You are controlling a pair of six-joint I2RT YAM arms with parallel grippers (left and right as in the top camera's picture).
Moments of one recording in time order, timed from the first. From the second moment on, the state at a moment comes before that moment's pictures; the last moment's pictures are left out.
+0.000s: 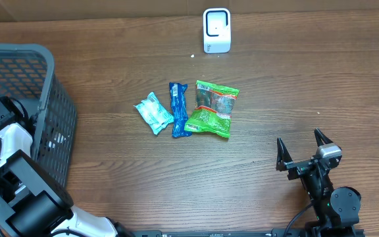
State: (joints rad) left arm 0.70 1.82 1.14 -0.51 -0.03 -0.43; right arm 0.12 0.01 0.02 -0.02 -0.13 0.07
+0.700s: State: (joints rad) left arm 0.70 1.76 1.27 -0.77 -0.01 -0.44; right arm 0.12 0.01 0.02 -0.02 -0.13 0.07
